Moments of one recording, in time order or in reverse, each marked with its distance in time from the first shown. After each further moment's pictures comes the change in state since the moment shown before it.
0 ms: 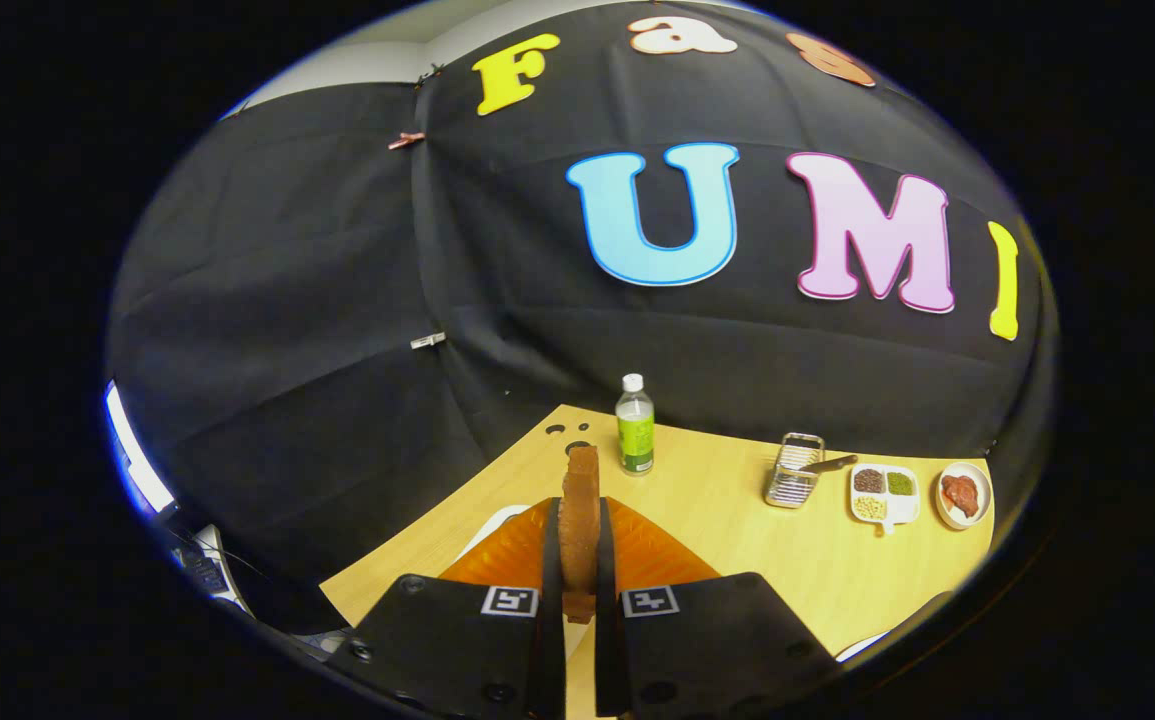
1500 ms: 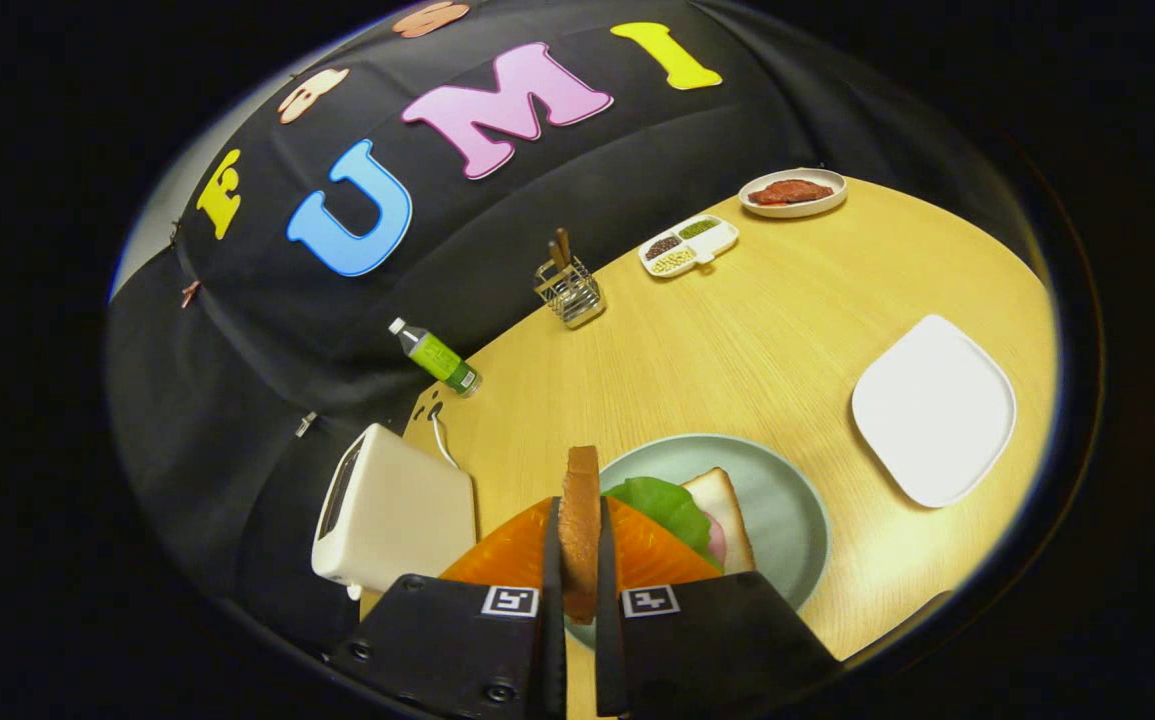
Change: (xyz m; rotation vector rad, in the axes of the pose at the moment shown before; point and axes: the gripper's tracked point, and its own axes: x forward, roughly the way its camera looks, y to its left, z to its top) arm -0.073 -0.155 -0.245 0.676 0.059 -0.298
